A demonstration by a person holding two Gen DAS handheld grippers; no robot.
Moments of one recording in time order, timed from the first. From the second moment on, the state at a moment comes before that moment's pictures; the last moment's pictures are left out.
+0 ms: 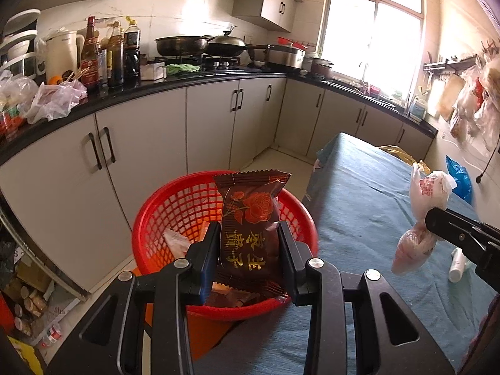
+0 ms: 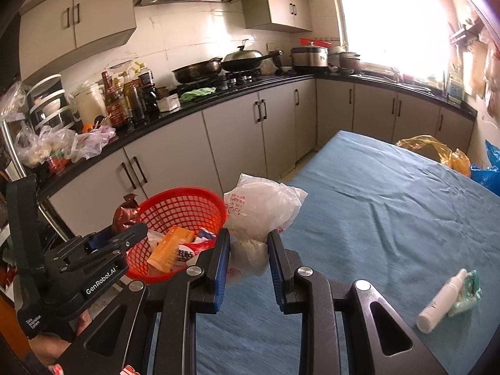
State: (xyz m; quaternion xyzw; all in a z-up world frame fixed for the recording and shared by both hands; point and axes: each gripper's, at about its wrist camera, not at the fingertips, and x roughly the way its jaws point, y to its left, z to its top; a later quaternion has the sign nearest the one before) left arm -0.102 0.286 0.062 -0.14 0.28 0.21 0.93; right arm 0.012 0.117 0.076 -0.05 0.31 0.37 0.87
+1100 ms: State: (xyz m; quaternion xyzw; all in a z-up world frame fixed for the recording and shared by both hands) left arm -0.091 0.345 0.052 -0.18 0.29 0.22 0.91; right arm 0.042 0.226 0.067 -0.08 0.33 0.41 0.84
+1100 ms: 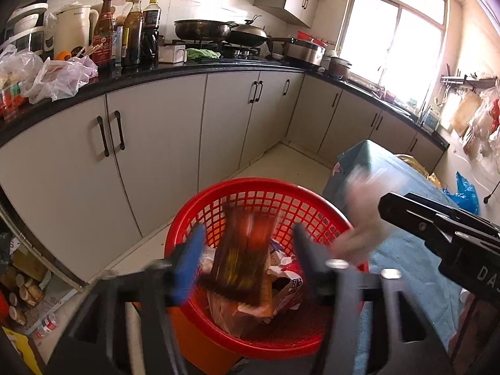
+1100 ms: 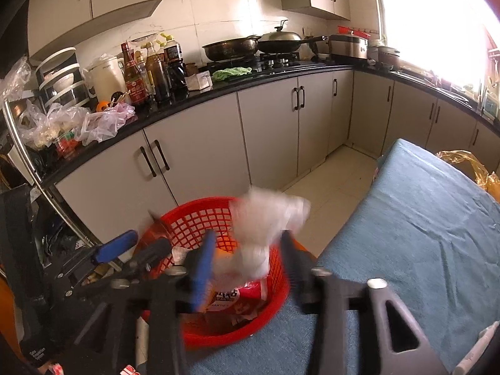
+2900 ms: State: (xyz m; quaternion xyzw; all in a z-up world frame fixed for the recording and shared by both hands) left arm 0.092 -0.007 0.018 0.01 0.46 -0.06 0.88; right arm 0.123 -0.209 0.024 0.23 0.39 0.12 0.88
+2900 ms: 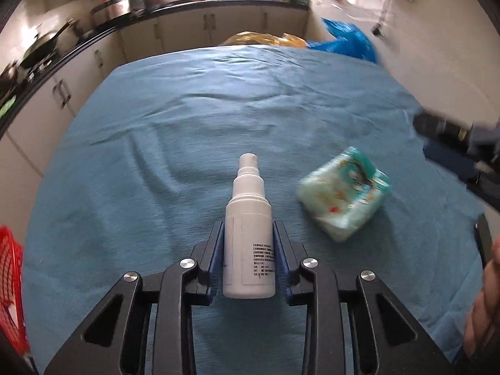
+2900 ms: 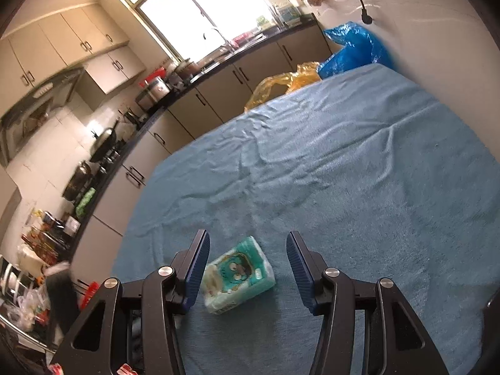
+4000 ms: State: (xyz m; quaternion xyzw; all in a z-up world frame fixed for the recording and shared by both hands) left arm 0.083 0.083 0.023 -0.06 0.41 0.03 0.91; right arm 0.117 -0.110 -0.010 0.02 0.45 0.26 0.85
